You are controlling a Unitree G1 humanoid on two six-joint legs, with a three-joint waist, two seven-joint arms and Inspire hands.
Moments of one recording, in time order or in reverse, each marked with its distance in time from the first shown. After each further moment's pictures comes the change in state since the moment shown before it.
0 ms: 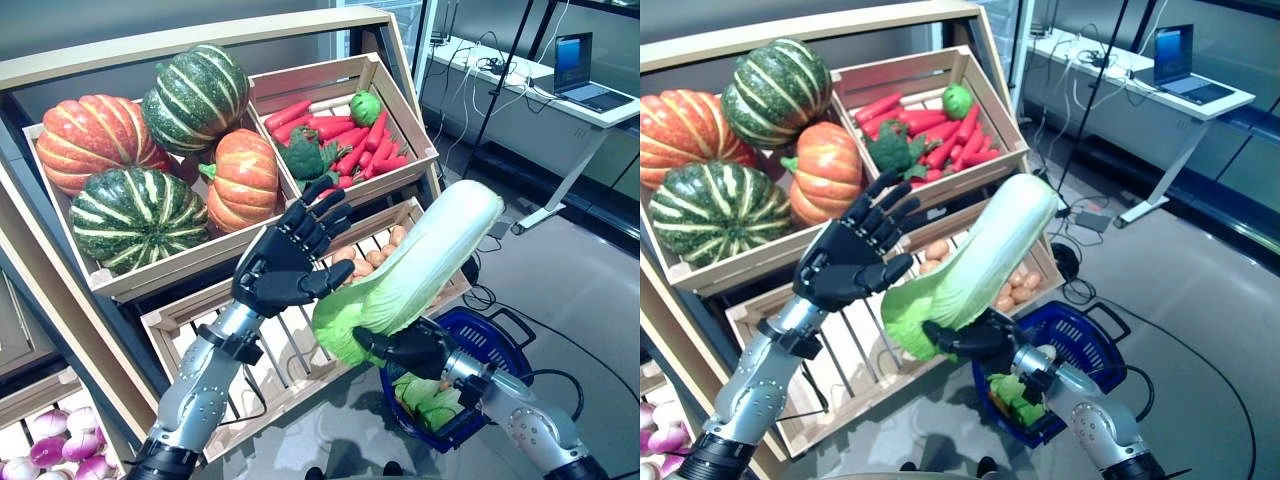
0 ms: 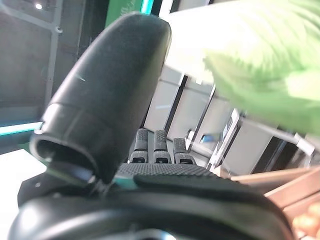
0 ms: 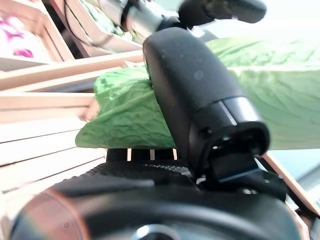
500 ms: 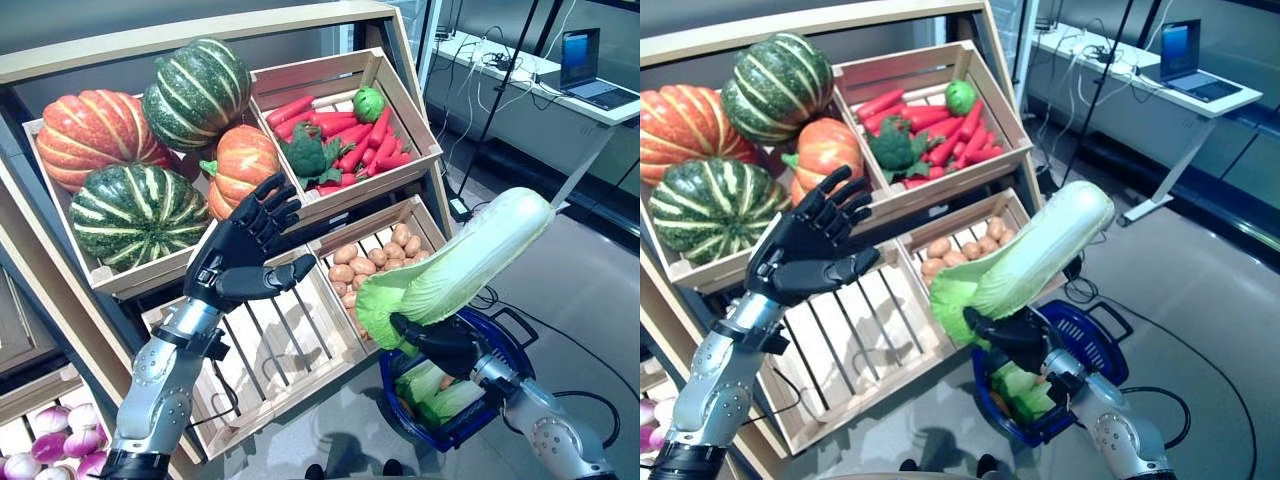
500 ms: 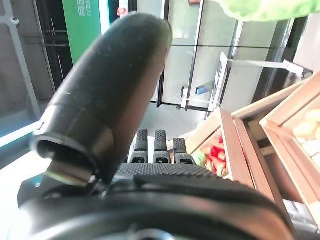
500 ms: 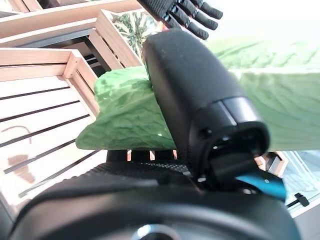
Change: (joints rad) left arm 0.058 0.037 0.172 0.002 0.174 -0.005 0.033; right arm 0.088 0.035 -0.142 0.044 -0.003 -0.007 -0.070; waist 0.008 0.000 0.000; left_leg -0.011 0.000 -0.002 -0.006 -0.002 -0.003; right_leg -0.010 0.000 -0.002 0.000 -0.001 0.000
